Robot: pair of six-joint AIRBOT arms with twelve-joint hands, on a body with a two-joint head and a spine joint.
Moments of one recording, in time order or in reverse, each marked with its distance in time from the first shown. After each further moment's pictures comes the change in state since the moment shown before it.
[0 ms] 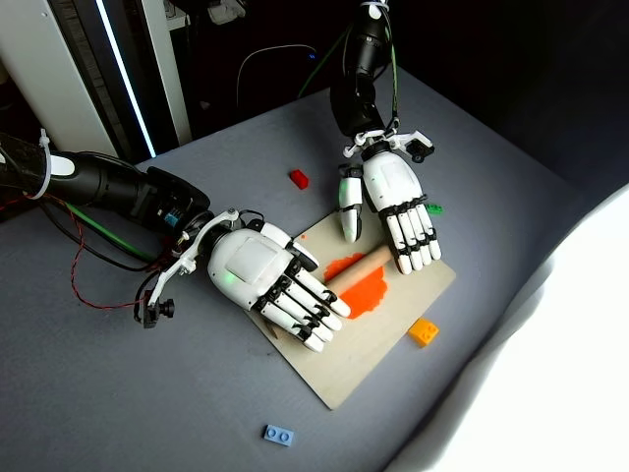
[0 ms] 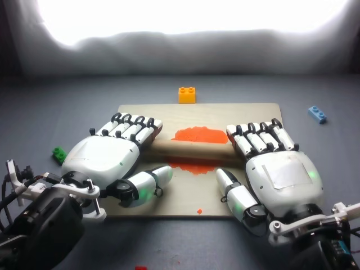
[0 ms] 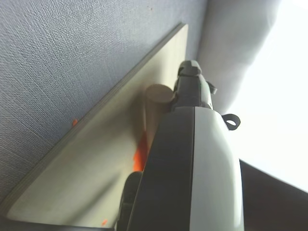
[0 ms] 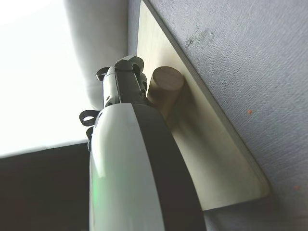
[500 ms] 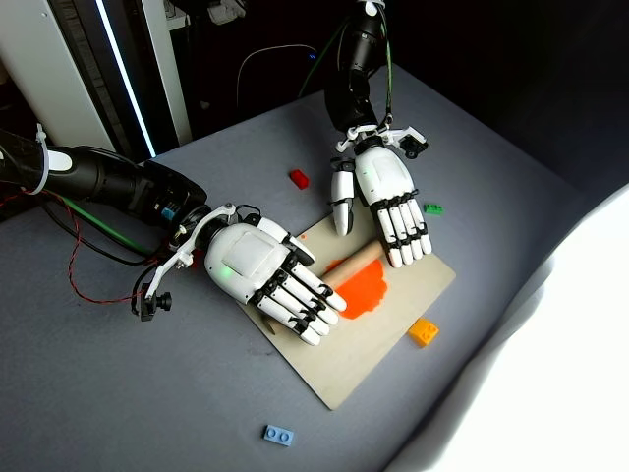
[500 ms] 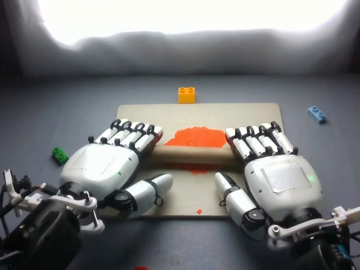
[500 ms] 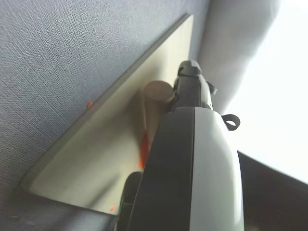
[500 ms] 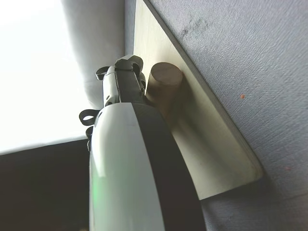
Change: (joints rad) left arm 0.036 0.009 -0.047 0.015 -0.059 -0.011; right arm 0.000 0.002 -0.025 0.010 0.007 -0.012
